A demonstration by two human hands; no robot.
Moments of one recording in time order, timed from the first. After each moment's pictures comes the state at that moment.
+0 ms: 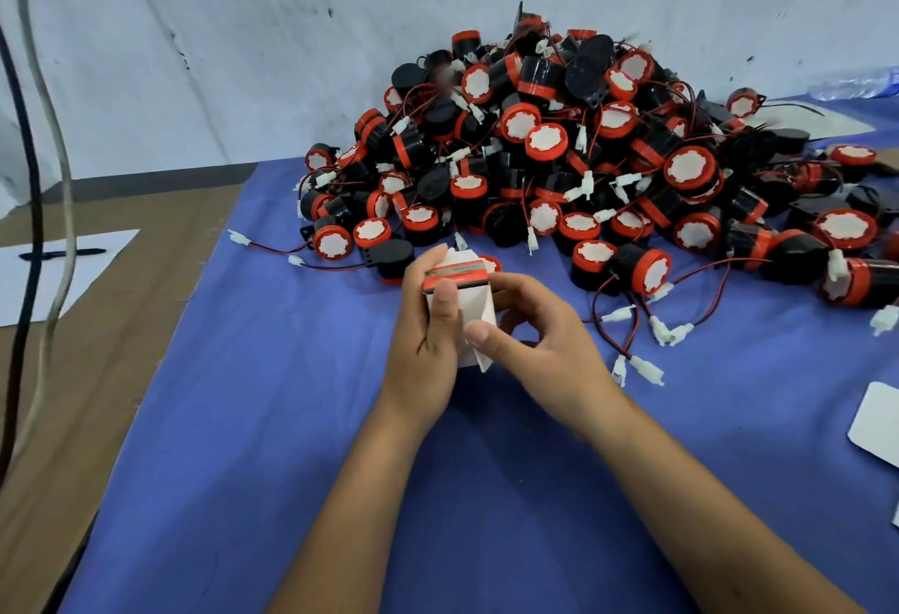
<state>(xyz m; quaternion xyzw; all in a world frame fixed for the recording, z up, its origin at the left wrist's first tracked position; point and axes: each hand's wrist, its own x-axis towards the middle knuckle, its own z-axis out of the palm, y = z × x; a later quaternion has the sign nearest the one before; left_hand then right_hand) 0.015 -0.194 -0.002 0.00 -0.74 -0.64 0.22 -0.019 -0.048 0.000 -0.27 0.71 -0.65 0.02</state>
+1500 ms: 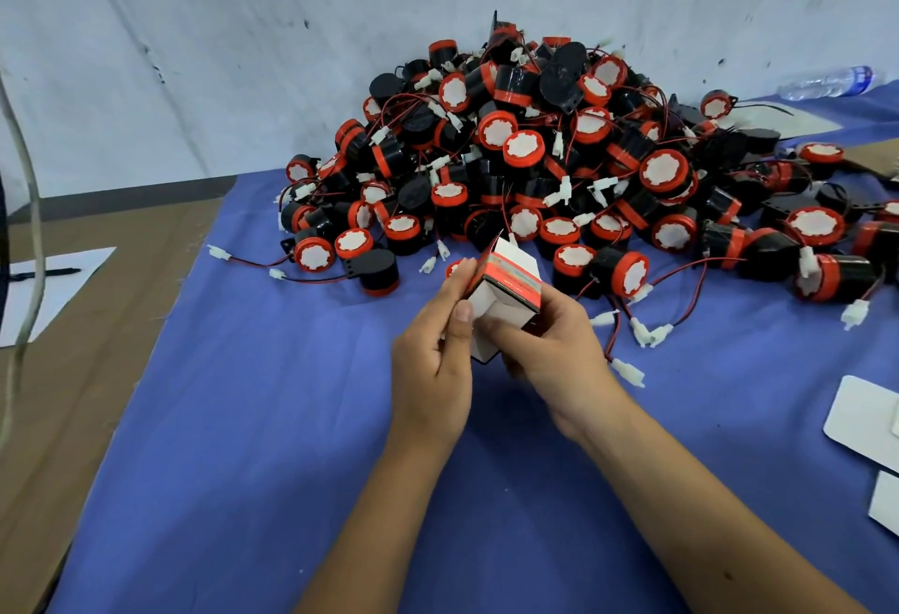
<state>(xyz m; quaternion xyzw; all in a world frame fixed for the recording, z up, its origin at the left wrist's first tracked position) 0.015 -0.167 -0.008 -0.03 -0.76 -0.59 0.27 -0.024 -0.041 0.003 -0.15 0.61 -0.78 0.05</state>
